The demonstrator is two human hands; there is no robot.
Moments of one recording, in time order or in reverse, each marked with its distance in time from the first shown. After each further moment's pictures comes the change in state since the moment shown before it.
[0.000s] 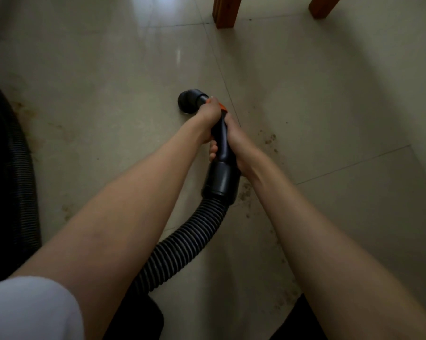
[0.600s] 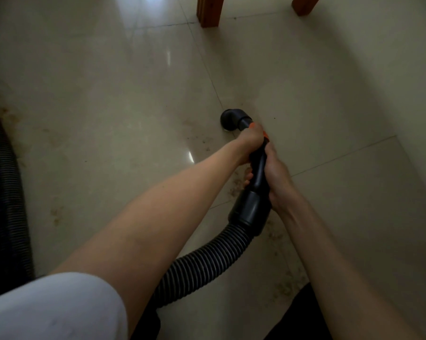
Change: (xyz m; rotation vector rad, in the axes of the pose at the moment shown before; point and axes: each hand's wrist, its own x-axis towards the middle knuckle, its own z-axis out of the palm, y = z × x) left_hand -0.041 -0.044 0.086 0.143 -0.256 -0.087; right_hand -0.052 0.030 -0.079 0.207 0.274 -0.049
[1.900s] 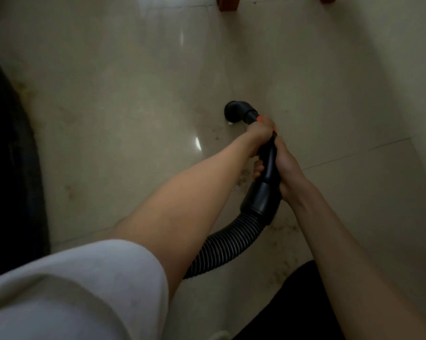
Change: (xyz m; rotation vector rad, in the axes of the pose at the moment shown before) left_hand -0.013 0.006 0.000 -0.010 0.039 -0.031; right_hand 0.007 -0.008 -0.005 -0.033 -0.090 0.072
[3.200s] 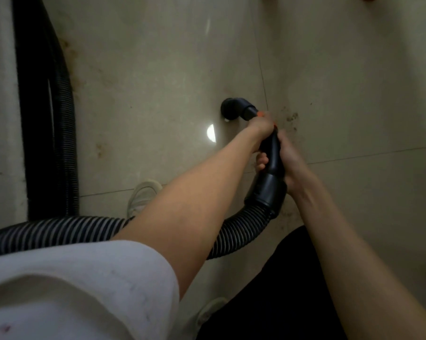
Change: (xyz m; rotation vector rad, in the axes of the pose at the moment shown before) left_hand -0.023 -0.044 -0.043 -0.070 0.110 0.017; right_hand -0.038 0.038 0.026 -0.020 -0.171 0.151
